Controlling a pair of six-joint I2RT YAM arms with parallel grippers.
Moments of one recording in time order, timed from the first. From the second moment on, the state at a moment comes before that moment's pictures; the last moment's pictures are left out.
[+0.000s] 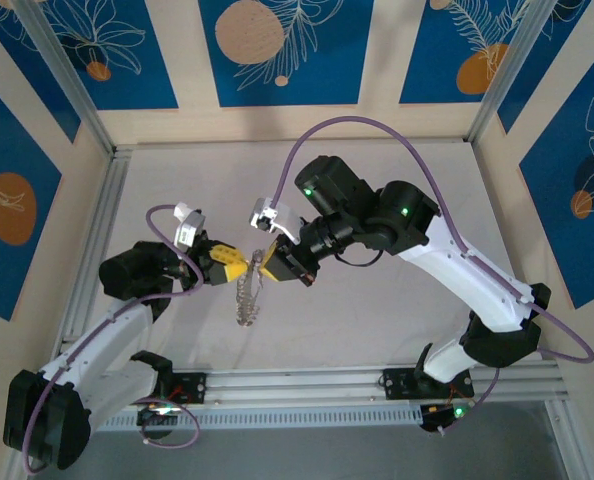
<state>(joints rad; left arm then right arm) -0.36 0.96 0.56 1.26 1.34 -1.20 1.03 1.51 1.97 -1.25 -0.50 -0.02</state>
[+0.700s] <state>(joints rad) -0.36 0.96 0.56 1.26 1.34 -1.18 1.03 1.52 1.97 -1.25 -0.51 -0.02</state>
